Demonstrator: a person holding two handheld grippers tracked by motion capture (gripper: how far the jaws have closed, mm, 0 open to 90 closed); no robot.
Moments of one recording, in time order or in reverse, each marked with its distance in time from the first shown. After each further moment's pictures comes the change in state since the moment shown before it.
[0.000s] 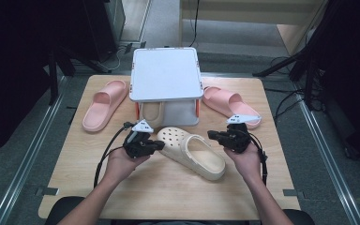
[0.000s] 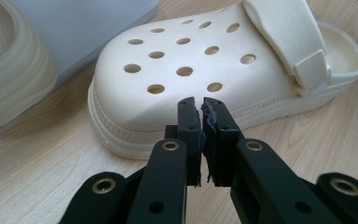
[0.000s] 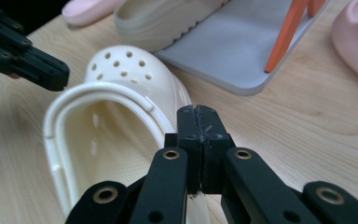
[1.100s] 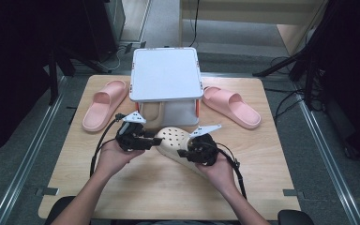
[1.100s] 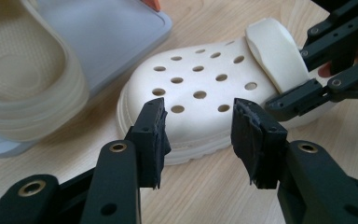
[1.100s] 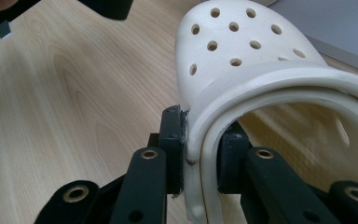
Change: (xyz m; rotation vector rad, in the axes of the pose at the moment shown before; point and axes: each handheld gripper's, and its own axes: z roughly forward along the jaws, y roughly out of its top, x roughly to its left) left arm 0.012 0.017 -0.025 -0.013 -0.001 -0.014; right arm 0.078 0.000 0.052 0.158 0.099 -0.057
